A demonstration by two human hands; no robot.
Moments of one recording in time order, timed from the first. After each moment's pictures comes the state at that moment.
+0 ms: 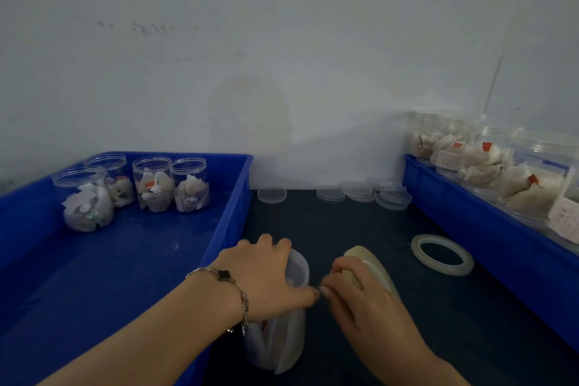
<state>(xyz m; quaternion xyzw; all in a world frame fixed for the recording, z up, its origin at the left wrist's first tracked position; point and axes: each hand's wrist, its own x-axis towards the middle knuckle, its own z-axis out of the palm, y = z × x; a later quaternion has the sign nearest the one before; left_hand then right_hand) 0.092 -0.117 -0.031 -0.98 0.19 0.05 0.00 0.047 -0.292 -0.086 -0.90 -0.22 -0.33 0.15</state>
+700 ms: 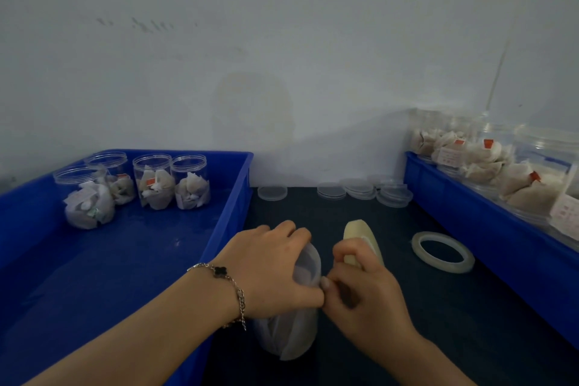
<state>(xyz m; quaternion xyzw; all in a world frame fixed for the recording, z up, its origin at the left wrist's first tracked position) 0.084 -0.119 -0.020 -0.94 0.32 -0.10 -0.02 0.060 -0.291 -0.084 -0.85 -0.25 -0.37 0.29</state>
